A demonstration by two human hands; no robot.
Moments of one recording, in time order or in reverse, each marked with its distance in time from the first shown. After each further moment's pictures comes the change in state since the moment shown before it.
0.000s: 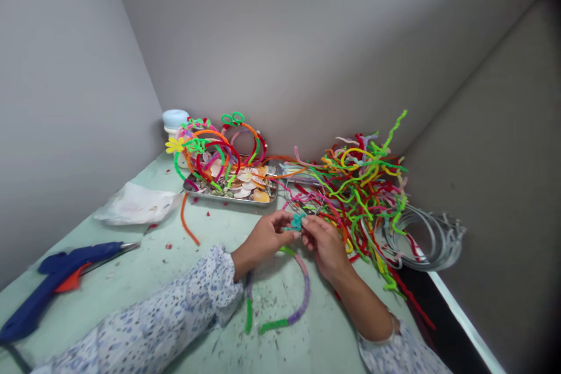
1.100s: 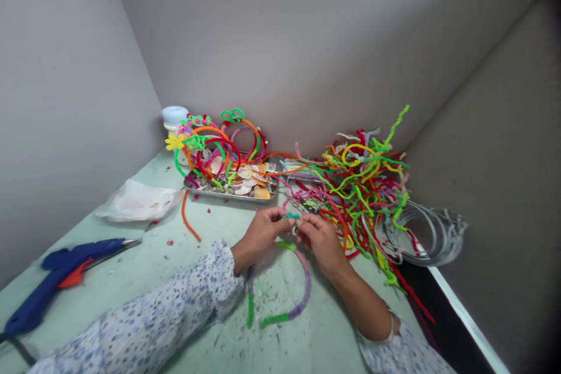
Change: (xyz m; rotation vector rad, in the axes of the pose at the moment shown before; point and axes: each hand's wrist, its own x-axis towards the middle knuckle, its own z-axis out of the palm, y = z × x) left_hand 0.002 -0.001 -0.003 -0.154 0.084 -0.124; right_hand -0.005 -0.003 0.005 -0.276 -0.047 -0.067
